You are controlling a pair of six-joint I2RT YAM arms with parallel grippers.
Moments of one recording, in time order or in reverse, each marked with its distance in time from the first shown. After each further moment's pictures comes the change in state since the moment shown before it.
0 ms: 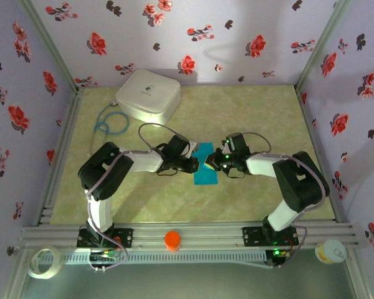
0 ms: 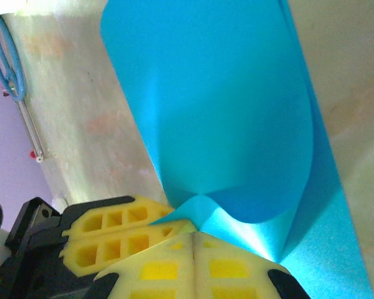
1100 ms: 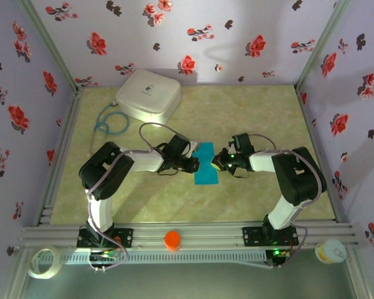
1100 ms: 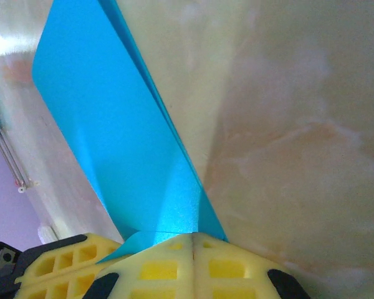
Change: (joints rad) left arm 0.000 0.007 0.012 -0.010 0.005 0.004; right arm -0.094 0.062 0.006 -0.033 -0.010 -0.019
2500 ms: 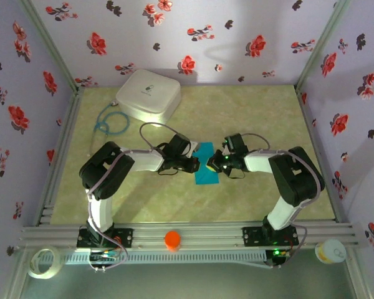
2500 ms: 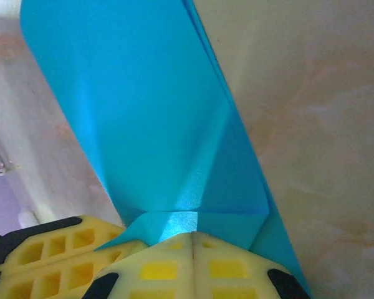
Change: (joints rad) left arm 0.000 0.005 0.006 -0.002 0.004 0.003; right arm 0.089 0.004 0.026 -0.037 0.033 -0.013
